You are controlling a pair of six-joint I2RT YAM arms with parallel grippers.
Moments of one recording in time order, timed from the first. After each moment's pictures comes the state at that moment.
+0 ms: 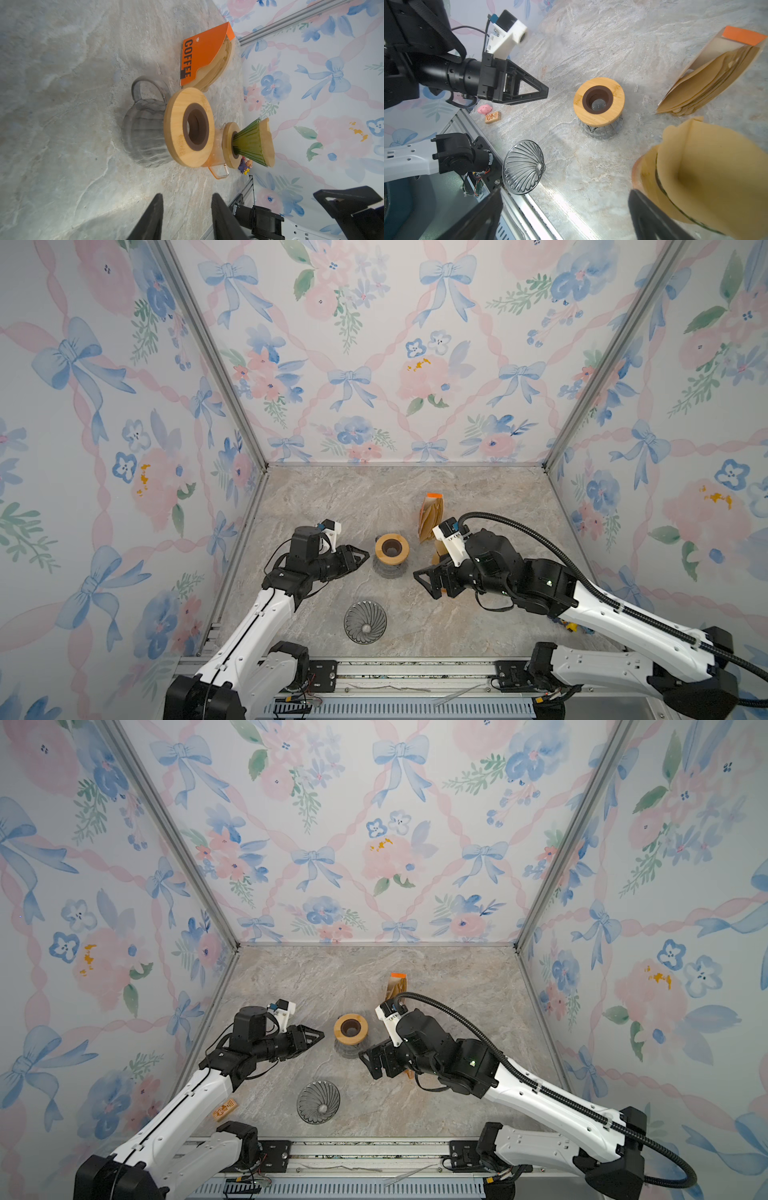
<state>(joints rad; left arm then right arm) -0.23 0.91 0.59 -0.37 0.59 -0.69 1.05 1.08 1.08 -0.65 0.05 0.47</state>
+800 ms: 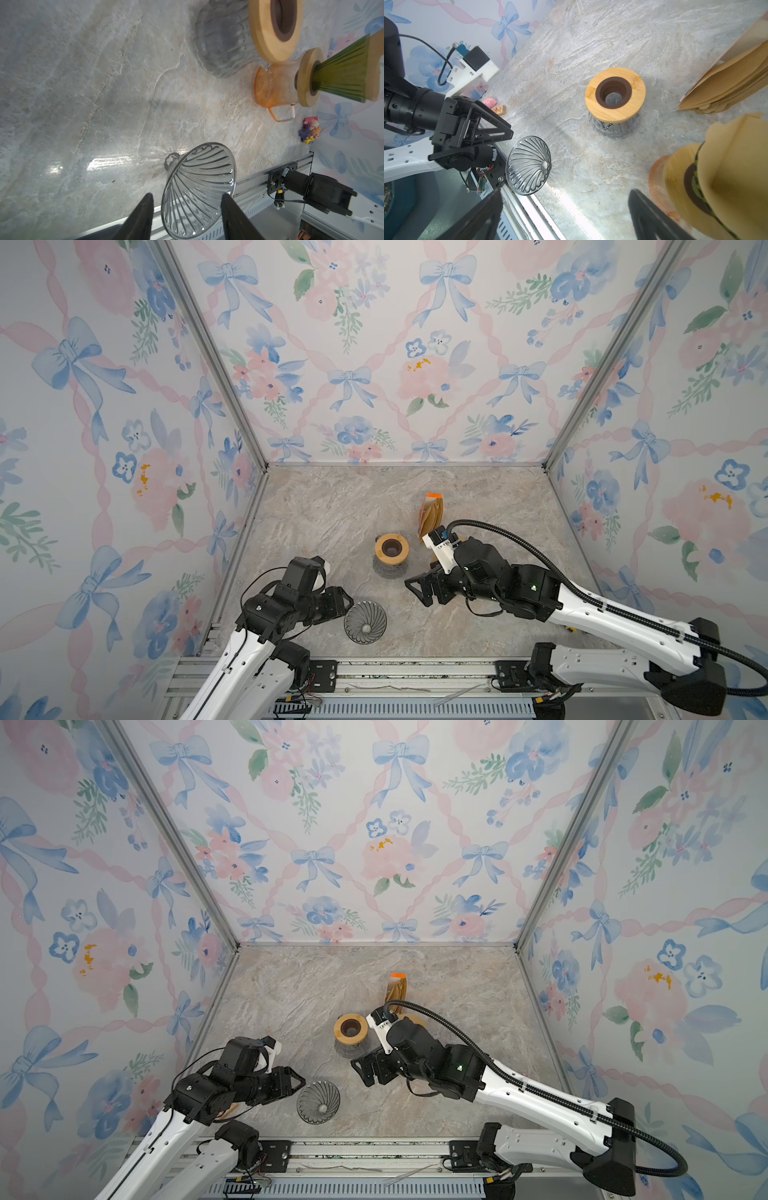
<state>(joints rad) -0.41 0.63 0.64 -1.05 0.32 -0.68 1.09 1.11 1.02 -0.56 0.05 0.49</state>
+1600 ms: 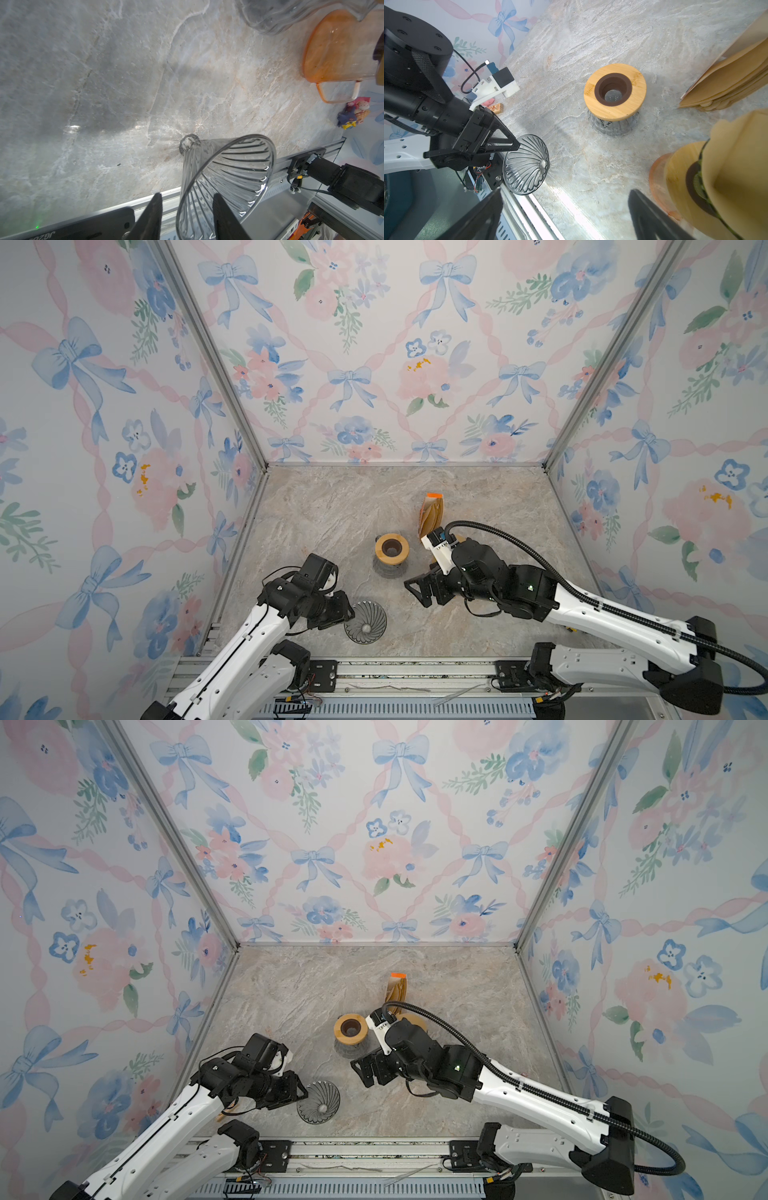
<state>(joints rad) -0.43 0.83 0.62 -1.06 0.35 -0.65 1.09 1.11 1.01 -0.55 0.05 0.49</state>
